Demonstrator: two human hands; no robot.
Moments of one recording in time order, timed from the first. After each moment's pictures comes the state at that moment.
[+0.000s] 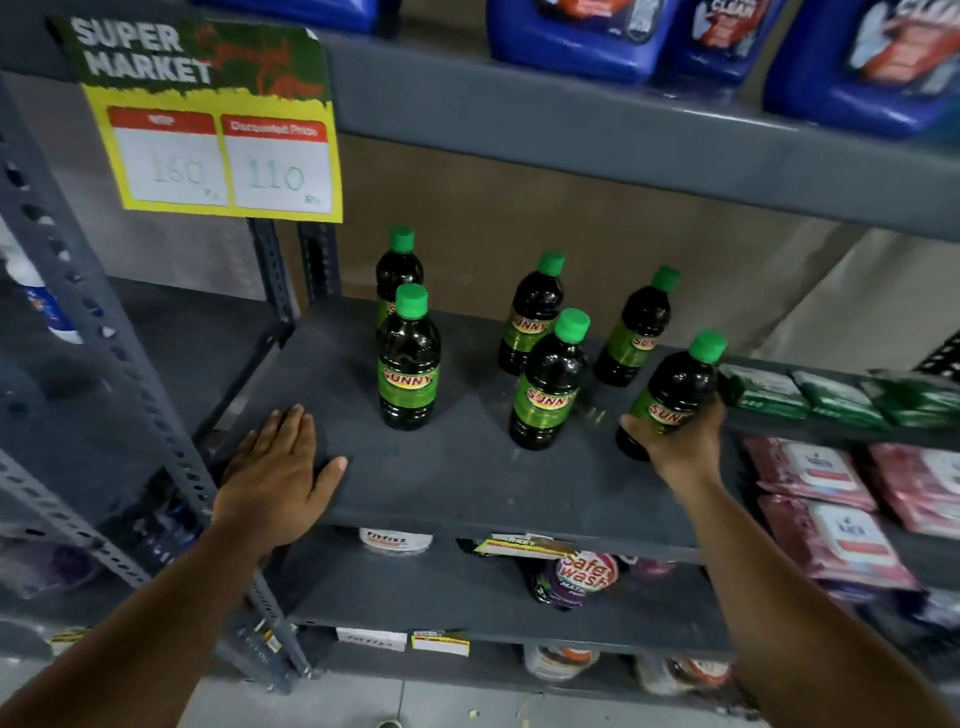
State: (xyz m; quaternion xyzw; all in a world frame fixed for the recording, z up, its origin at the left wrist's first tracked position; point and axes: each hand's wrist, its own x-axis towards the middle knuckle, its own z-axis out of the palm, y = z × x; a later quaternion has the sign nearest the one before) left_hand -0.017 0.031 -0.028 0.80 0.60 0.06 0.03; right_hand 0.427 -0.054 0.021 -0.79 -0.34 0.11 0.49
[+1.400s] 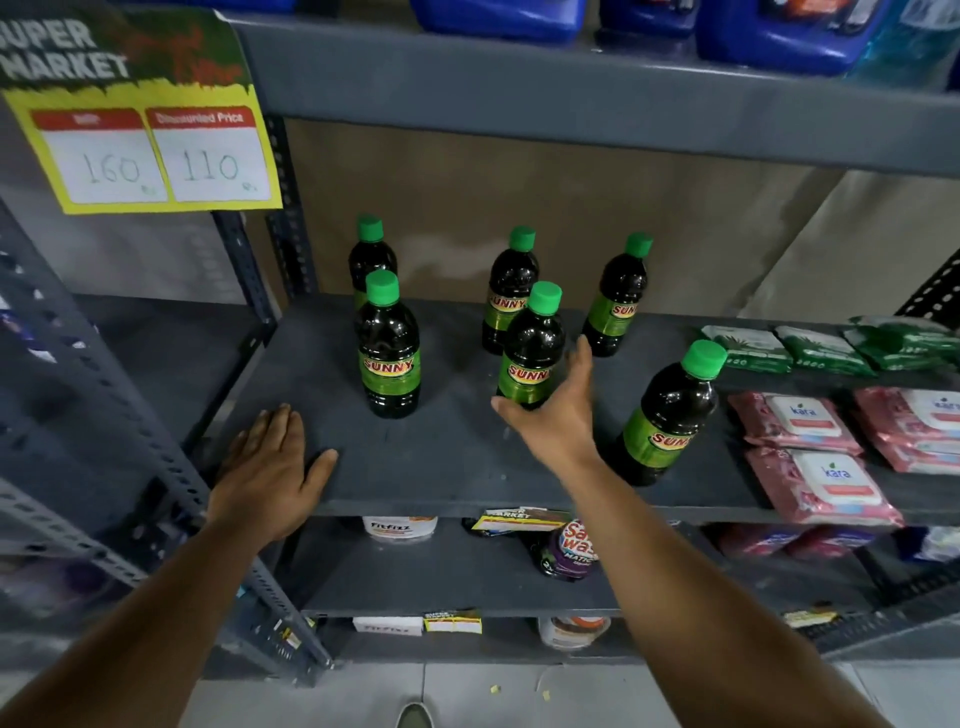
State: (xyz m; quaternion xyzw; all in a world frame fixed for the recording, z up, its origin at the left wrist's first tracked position) left_hand -0.017 0.030 -0.024 0.80 0.60 0.05 0.04; right_hand 0.298 -0.038 0.032 -0.70 -0.44 0.21 0.52
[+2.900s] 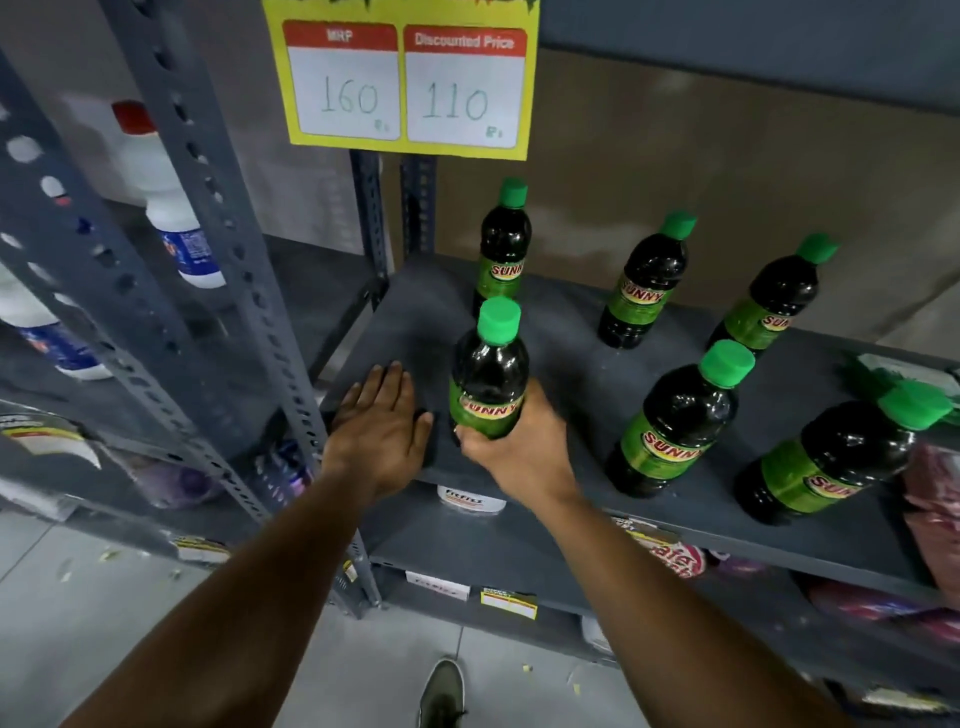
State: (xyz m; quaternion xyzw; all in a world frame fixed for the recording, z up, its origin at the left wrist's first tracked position) left_hand -0.015 0.029 -0.020 0.80 0.60 0.04 0.04; right_hand 0.154 -0.028 0.021 -0.68 -0.54 0.27 0.42
